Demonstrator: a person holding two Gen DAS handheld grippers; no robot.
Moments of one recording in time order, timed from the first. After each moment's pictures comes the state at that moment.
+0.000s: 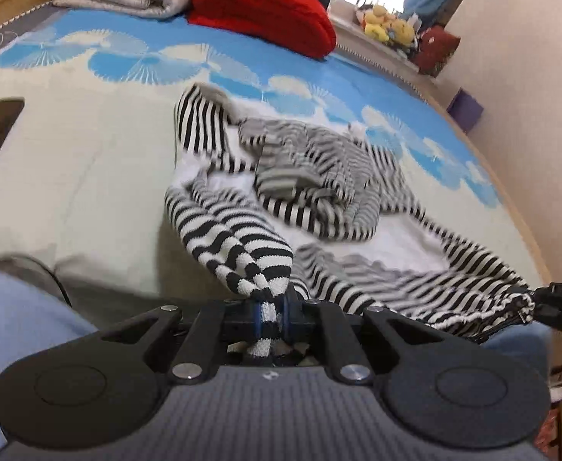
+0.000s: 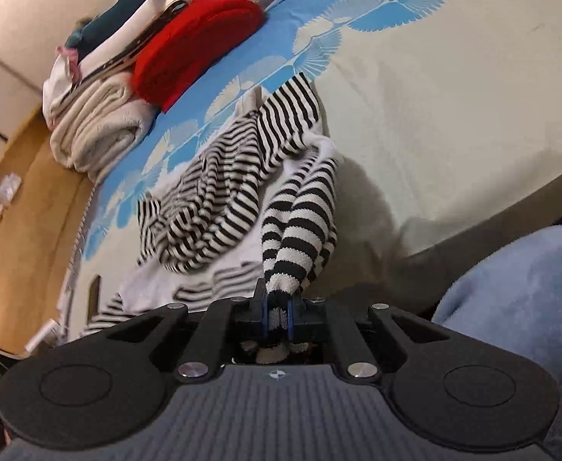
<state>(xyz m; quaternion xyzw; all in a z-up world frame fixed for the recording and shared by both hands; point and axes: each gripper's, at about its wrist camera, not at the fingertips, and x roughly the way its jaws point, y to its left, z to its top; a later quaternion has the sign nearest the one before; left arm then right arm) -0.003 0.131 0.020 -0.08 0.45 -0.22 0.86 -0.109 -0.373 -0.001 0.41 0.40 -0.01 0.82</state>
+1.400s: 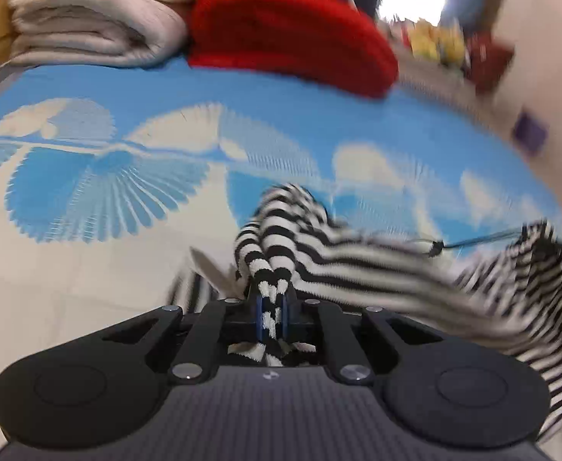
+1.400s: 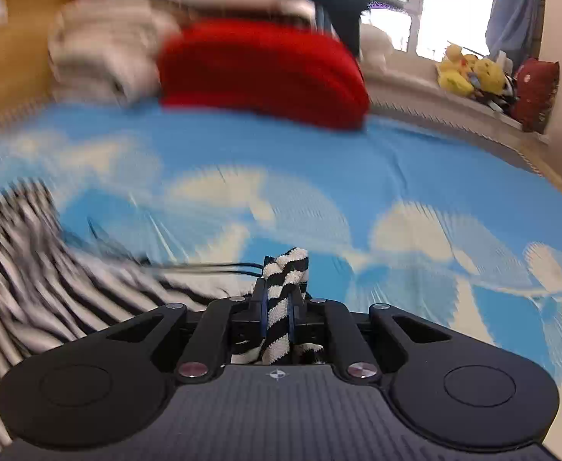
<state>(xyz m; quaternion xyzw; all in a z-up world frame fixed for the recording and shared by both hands) 0.337 0.050 -0.057 -0.05 0.40 -0.18 0.90 0.290 -0.365 -0.048 0.02 0.31 0.02 0.95</state>
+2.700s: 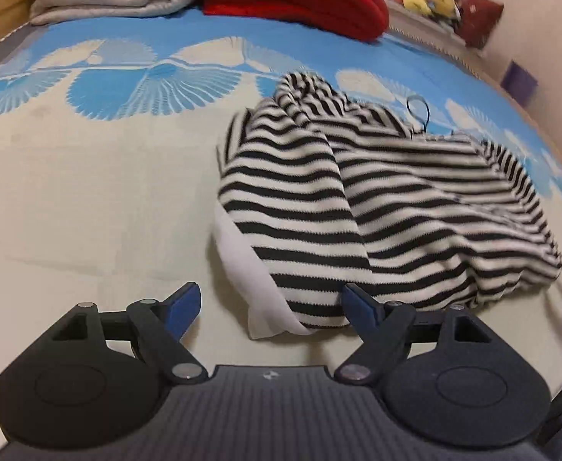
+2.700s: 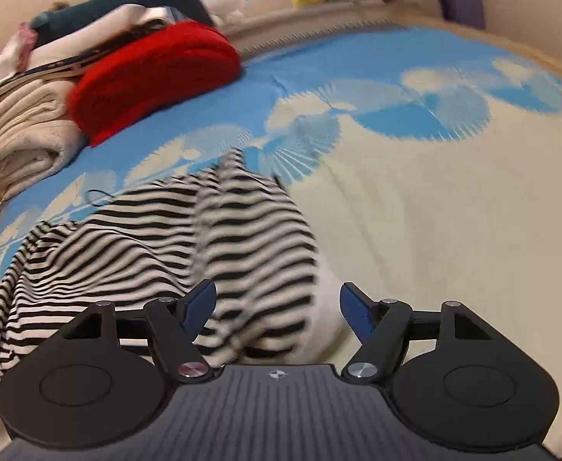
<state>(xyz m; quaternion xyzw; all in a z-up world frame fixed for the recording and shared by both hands) 0.221 0.107 -0.077 0.01 0.47 -0.19 0.86 0.096 -0.392 -0.065 0.25 0.36 -0.13 0.89</state>
